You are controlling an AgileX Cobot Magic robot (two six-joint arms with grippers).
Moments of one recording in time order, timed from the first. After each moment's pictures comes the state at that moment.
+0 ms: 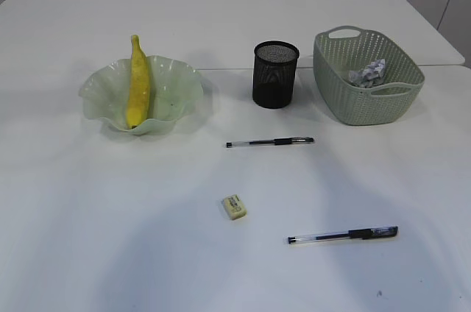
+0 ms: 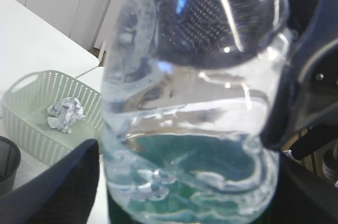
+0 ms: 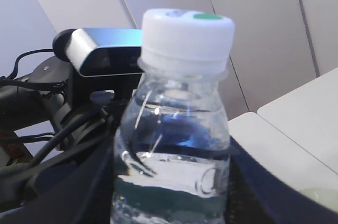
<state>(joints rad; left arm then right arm) -0.32 1.81 -1.75 -1.27 0.87 0.86 0.13 1.98 -2.03 1.50 1.22 -1.10</state>
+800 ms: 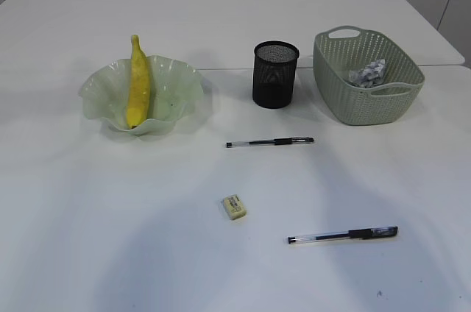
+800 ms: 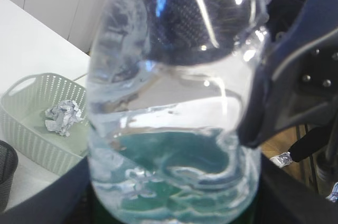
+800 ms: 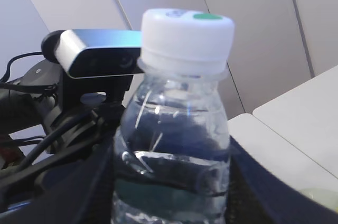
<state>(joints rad) -0.32 1.81 -1.75 -1.27 0.87 0.86 0.13 1.98 -2.03 1.50 1.20 -1.10</state>
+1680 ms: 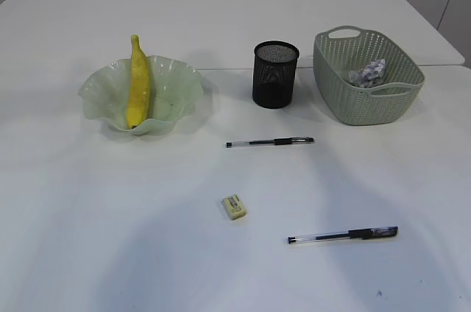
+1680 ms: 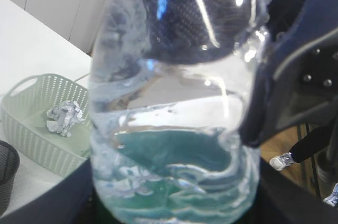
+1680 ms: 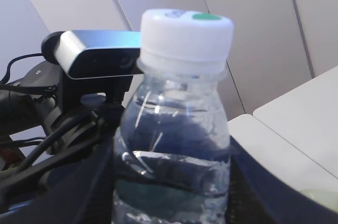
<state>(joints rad) -0.32 1.81 -1.75 -1.27 0.87 0.86 0.13 1.98 -2.03 1.50 1.20 -1.10</state>
